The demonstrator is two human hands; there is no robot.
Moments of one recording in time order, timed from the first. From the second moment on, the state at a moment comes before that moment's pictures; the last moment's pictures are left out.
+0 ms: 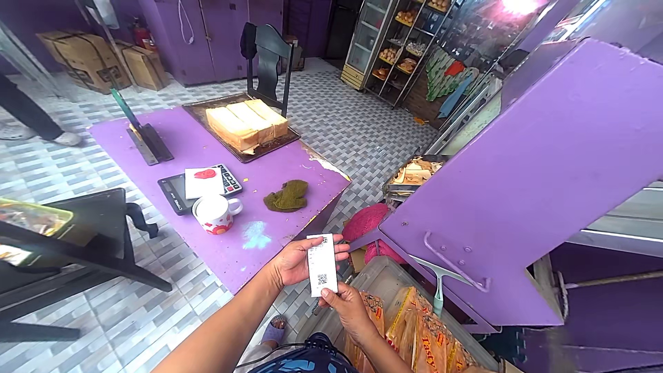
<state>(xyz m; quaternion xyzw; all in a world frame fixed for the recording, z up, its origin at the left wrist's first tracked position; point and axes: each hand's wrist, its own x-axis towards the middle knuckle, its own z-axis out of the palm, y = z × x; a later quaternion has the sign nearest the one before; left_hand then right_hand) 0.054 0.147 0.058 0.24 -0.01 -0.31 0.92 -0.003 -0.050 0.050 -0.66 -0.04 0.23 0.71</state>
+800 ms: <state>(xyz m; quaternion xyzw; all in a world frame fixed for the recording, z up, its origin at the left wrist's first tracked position) 0.051 0.150 0.057 0.24 0.00 -0.32 0.92 -0.004 -0.049 0.047 -0.66 -0.05 0.25 0.71</state>
